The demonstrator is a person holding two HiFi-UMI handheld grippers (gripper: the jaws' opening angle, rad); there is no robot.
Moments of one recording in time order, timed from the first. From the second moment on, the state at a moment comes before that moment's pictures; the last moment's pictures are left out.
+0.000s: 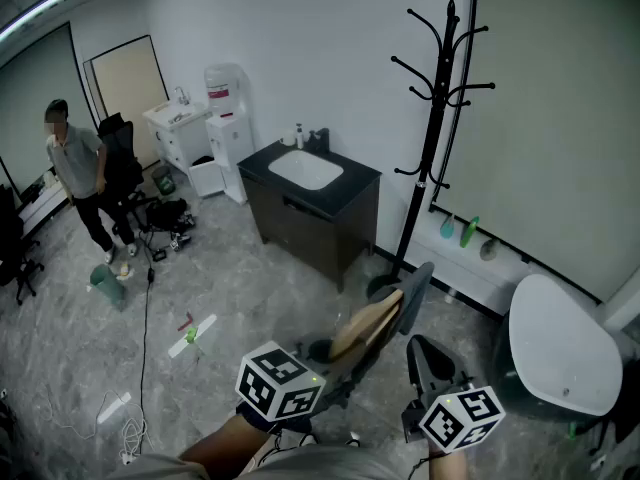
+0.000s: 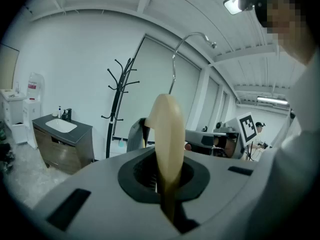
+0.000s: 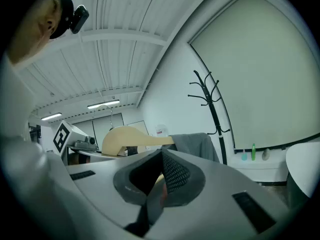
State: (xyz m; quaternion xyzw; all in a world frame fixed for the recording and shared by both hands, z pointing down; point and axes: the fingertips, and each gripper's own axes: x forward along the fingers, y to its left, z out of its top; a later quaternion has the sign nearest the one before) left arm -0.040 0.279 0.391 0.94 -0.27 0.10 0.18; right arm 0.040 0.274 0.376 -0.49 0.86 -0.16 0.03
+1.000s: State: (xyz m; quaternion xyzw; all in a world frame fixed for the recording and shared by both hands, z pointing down) left arm -0.018 0.272 0.393 0.93 -0.31 0.10 0.18; right arm 0.076 0.281 0.374 -0.47 0.87 -0.16 0.05
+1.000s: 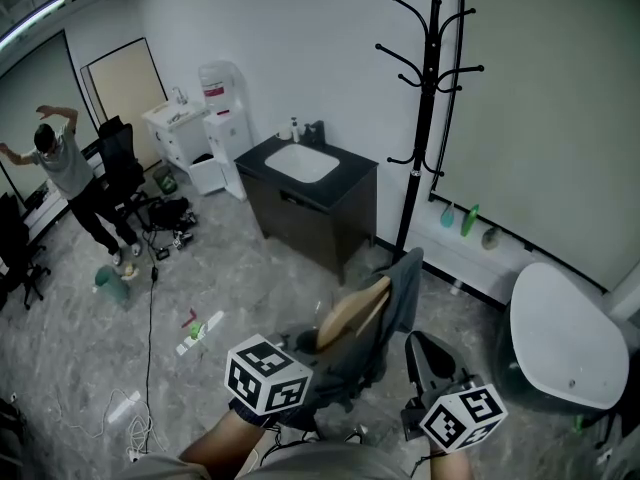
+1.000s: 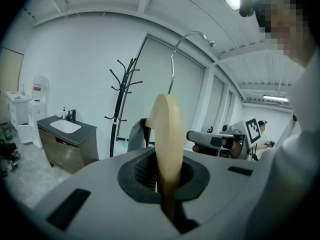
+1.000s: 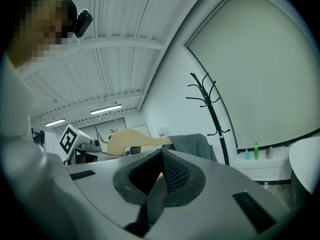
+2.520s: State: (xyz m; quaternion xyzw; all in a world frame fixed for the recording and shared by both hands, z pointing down) left arm -0.094 -0.114 0.398 0.92 -0.35 0.08 0.18; right arm 0.041 -0.054 0.368 -0.51 0.84 -0.15 0.07
